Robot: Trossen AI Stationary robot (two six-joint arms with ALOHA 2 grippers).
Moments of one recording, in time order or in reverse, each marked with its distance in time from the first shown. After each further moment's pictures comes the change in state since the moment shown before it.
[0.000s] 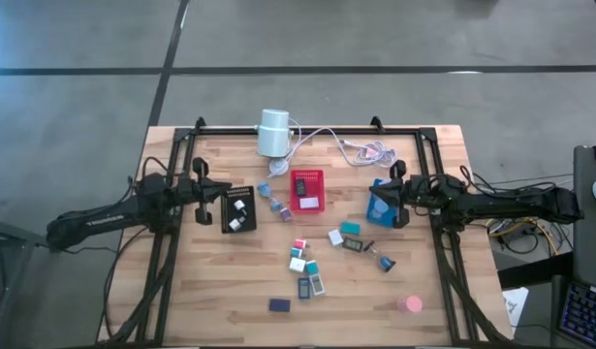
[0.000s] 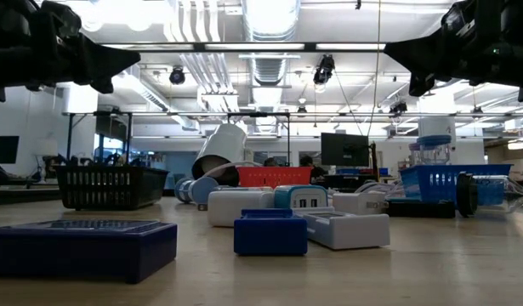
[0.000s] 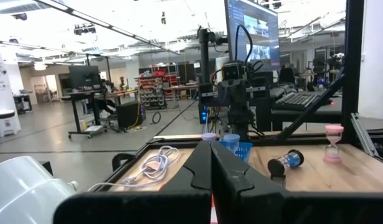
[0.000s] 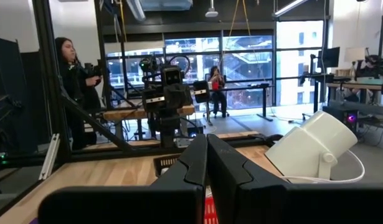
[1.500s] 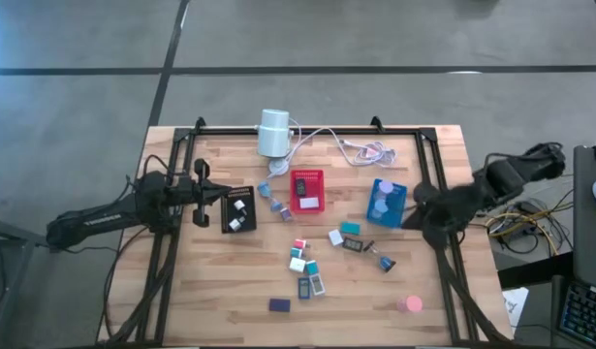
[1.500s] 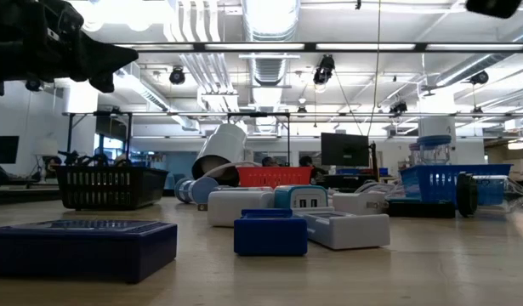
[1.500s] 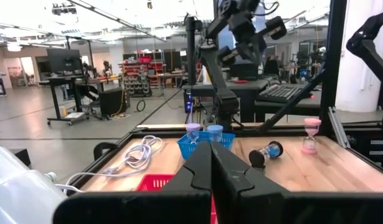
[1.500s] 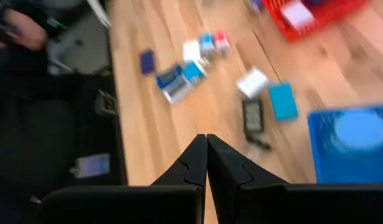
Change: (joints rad) left arm 0.000 0.000 0.052 -0.113 0.057 -0.034; right arm 0.659 0.202 1.079 -1.890 0.241 0.784
